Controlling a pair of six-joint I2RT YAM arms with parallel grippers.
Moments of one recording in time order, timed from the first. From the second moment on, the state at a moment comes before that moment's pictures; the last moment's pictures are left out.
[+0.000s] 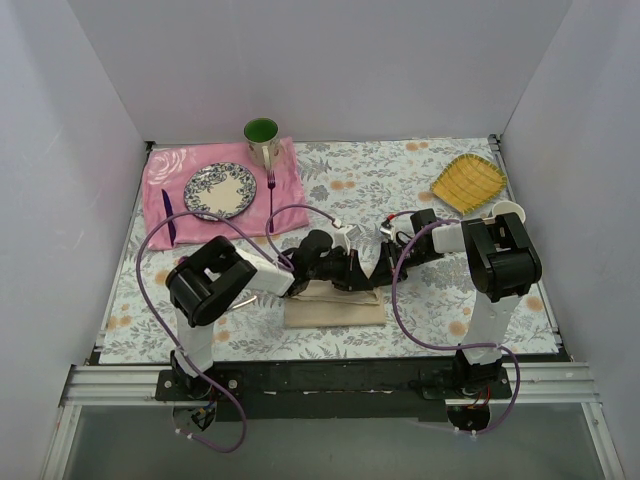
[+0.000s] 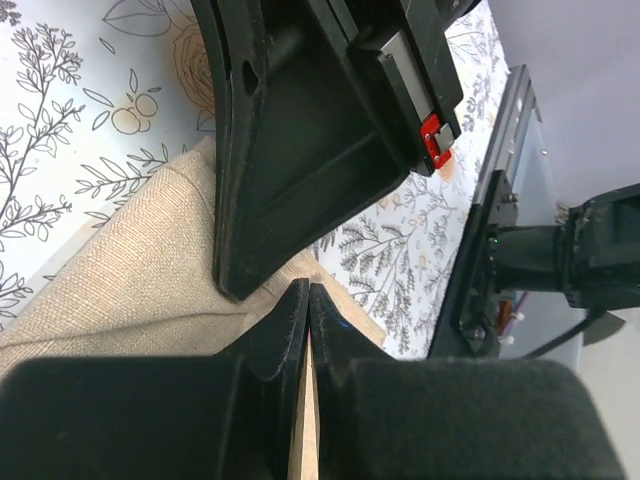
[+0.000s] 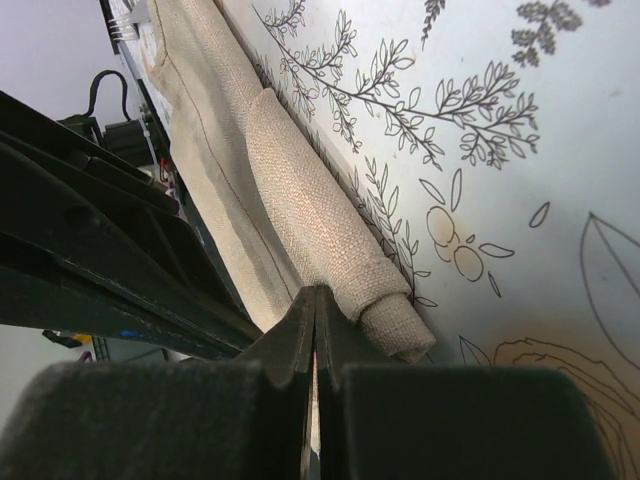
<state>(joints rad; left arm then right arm) -0.83 1.91 0.85 0.61 0.54 -0.68 0.24 1.91 0.88 -0.30 -1.06 0.13</state>
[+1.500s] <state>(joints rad) -0.98 1.95 0.51 1.35 0.47 0.81 0.24 1.93 0.89 -0.32 -1.06 0.11</state>
